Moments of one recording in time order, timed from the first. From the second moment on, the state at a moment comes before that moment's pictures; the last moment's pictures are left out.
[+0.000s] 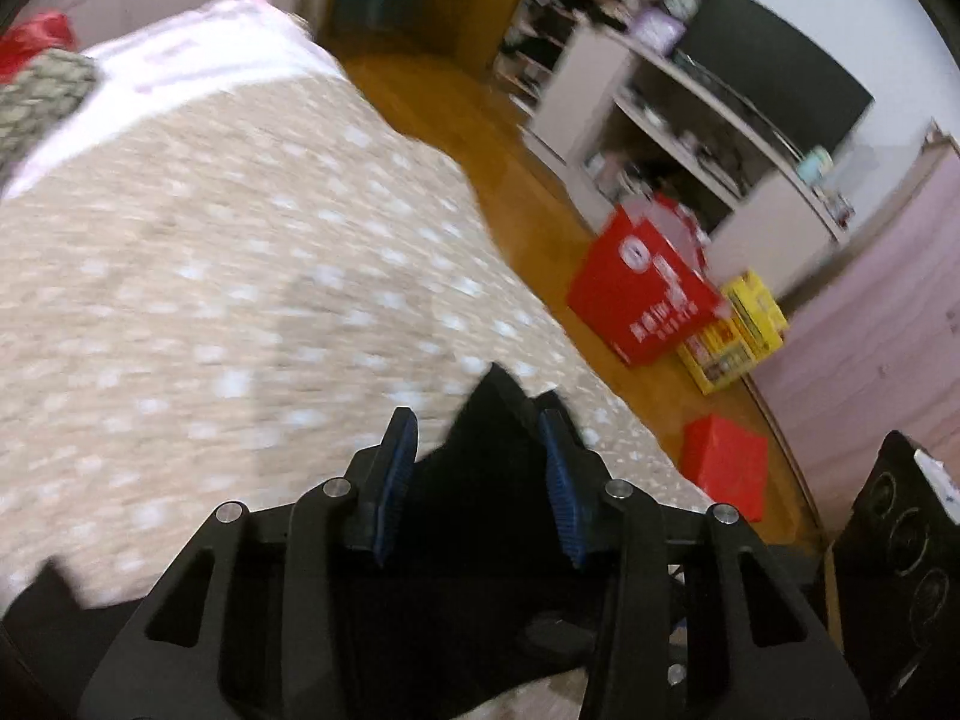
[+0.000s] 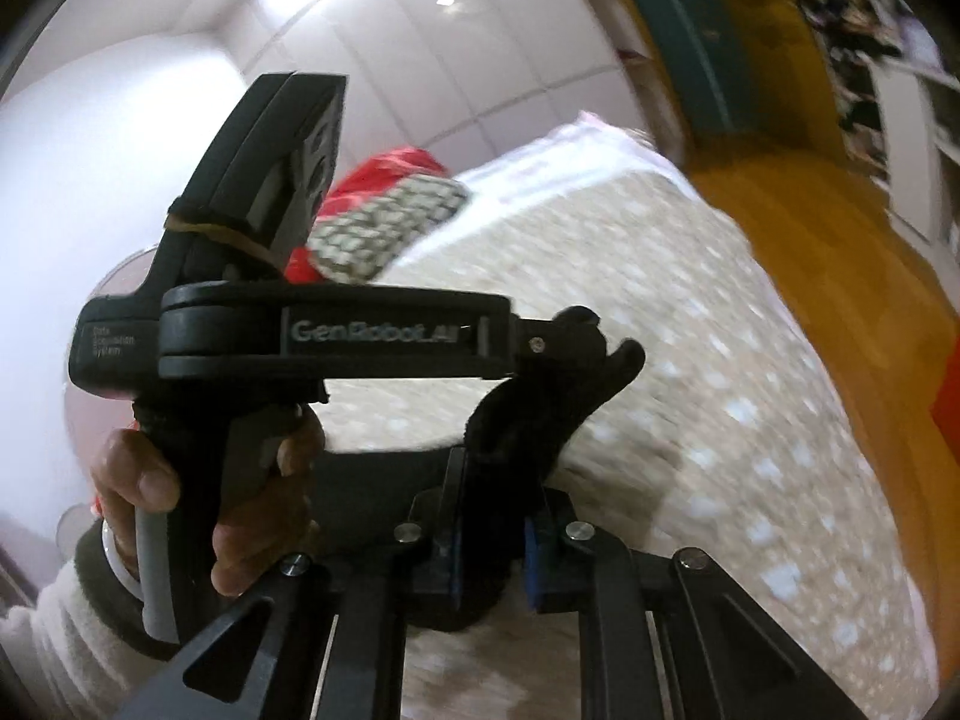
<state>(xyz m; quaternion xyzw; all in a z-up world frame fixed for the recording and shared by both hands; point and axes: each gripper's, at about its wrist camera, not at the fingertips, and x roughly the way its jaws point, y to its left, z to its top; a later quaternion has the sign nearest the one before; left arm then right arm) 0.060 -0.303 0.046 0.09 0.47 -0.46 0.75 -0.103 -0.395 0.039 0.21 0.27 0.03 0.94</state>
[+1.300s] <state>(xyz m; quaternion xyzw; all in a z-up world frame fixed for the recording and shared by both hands) 0.060 -0.078 -0.027 0.01 0.51 -0.20 0.84 0.023 -0.272 0.000 0.00 0.42 0.05 0.91</state>
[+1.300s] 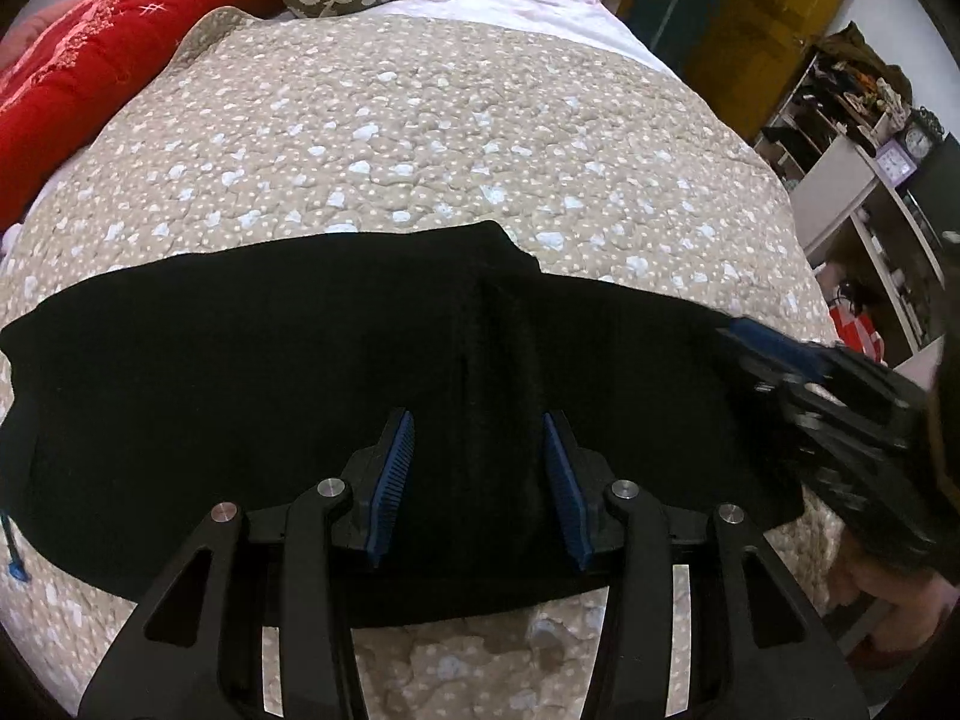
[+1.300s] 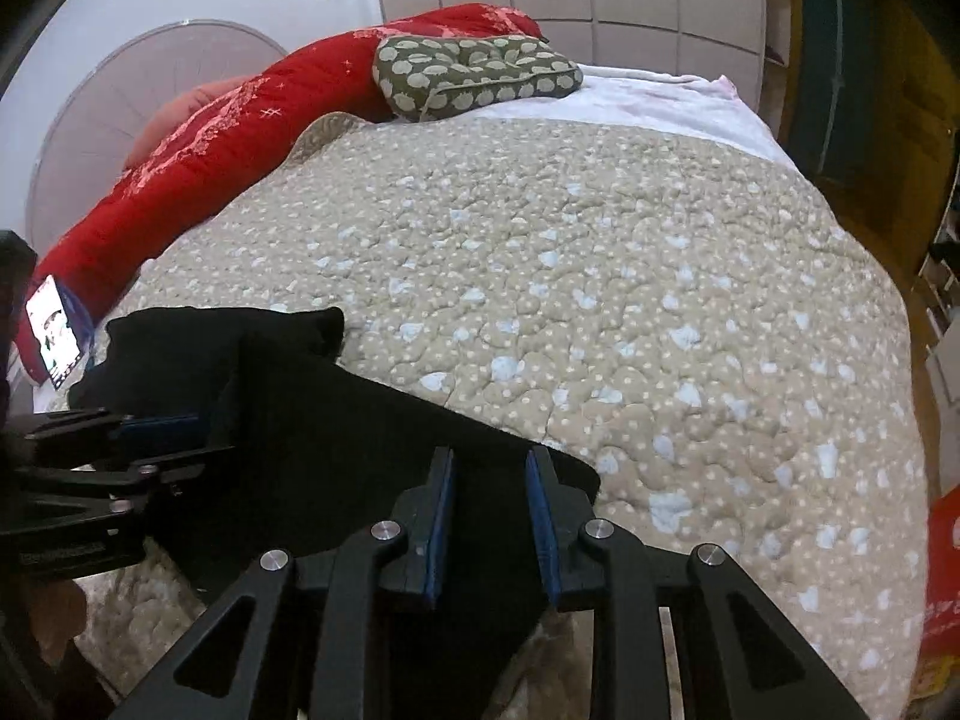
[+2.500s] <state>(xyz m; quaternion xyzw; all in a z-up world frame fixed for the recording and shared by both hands) 0.032 -0.060 -0.021 -0.01 0.49 -0.19 0.85 -0.021 -0.235 0.016 -0.01 0.41 0.08 0.91</state>
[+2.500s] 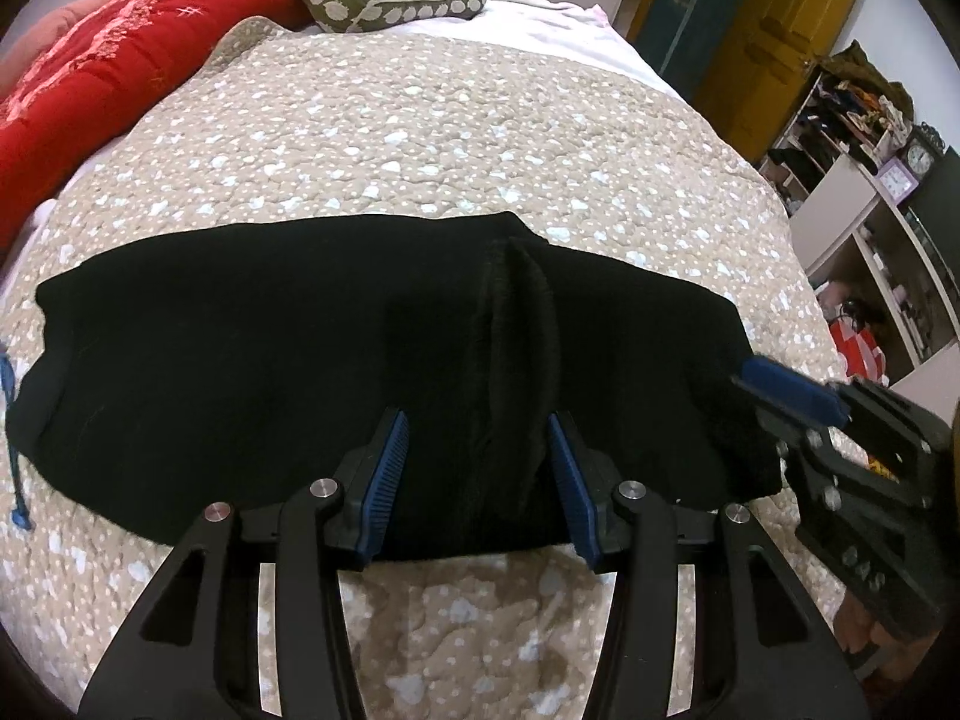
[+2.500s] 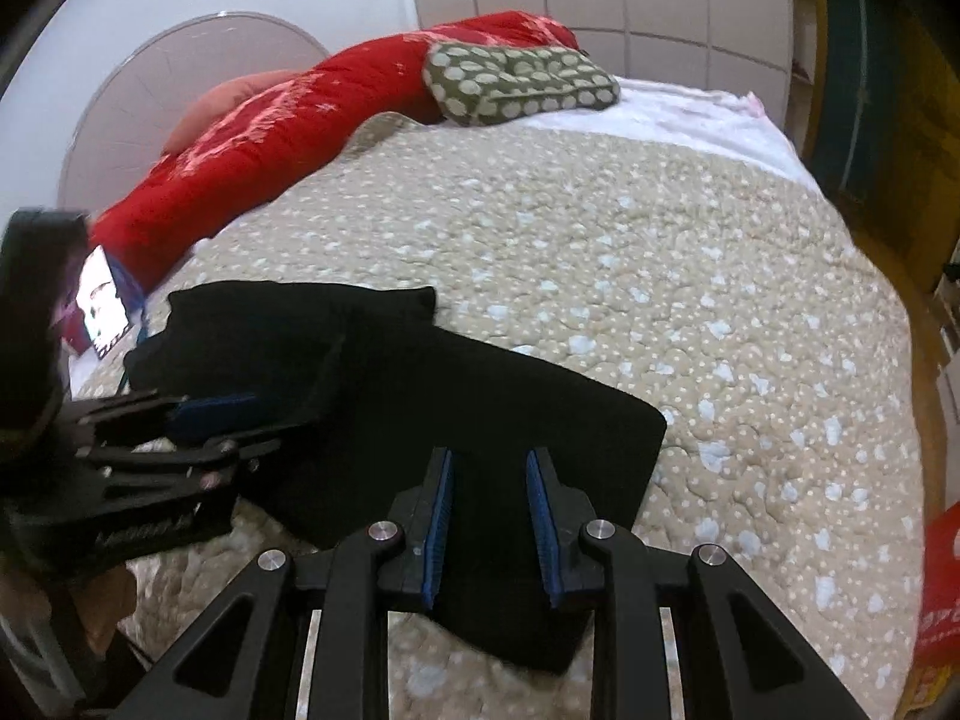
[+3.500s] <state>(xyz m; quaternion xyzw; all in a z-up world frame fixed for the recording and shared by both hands) 0.005 0.033 -0.011 -0.05 0.47 -0.08 0.88 0.004 -0.162 0.006 -0.03 0.42 0.14 0.90</state>
